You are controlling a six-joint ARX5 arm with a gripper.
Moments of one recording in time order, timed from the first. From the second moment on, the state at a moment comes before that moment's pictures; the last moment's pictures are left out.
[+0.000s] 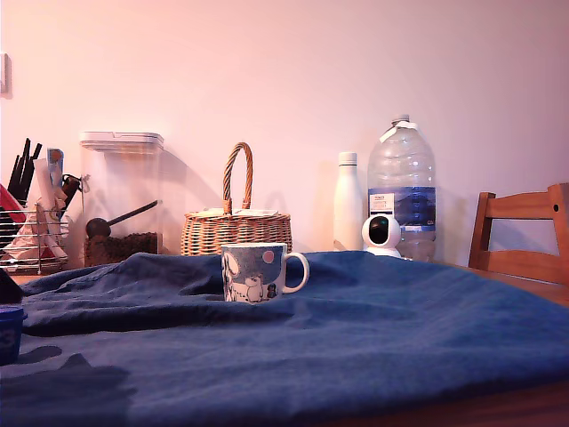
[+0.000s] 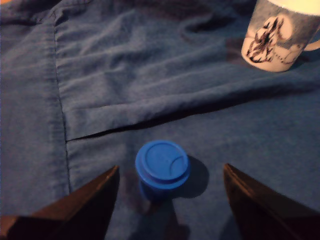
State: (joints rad) arm -0.18 1.11 0.06 0.58 0.12 -0.17
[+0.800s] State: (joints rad) arm -0.18 1.39 0.11 0.72 0.11 -0.13
